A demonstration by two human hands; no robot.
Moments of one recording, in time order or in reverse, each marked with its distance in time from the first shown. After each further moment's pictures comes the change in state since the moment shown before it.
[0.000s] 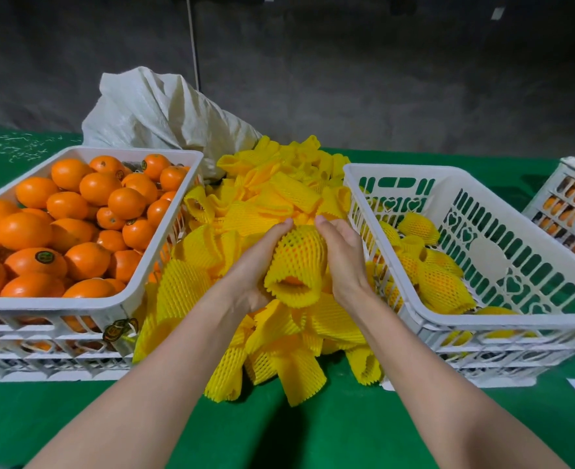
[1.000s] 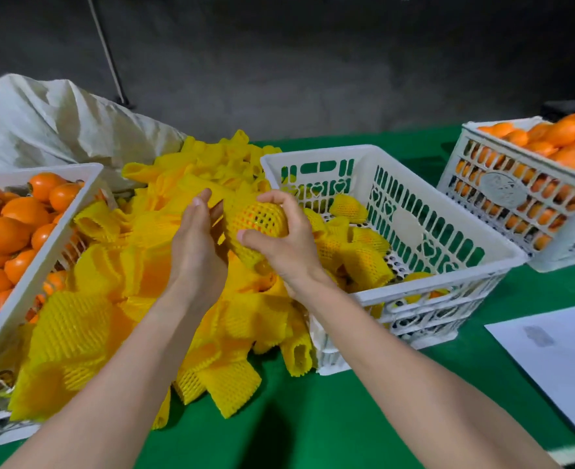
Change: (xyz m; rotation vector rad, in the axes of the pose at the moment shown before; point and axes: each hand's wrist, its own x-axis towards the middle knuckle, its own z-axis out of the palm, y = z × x) left_hand 0.019 -0.009 0.076 -0.129 0.180 0.468; right_hand -0.007 -0.021 -0.069 0.020 -0.010 -0.179
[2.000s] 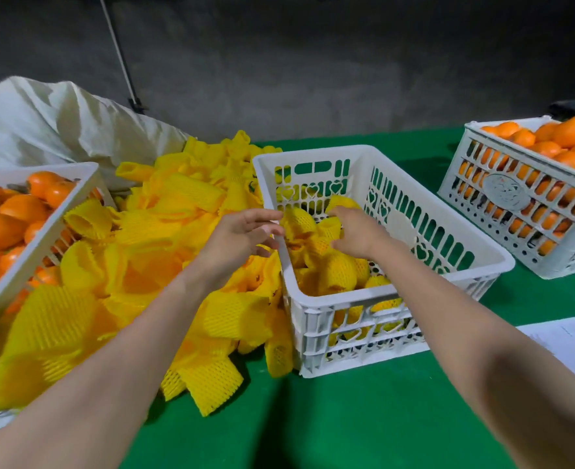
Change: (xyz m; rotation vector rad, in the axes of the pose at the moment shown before) left_hand 0.010 -0.032 0.037 0.658 -0.420 0.106; right_hand 0.075 0.038 -0.153 -1.339 -0.340 0.150
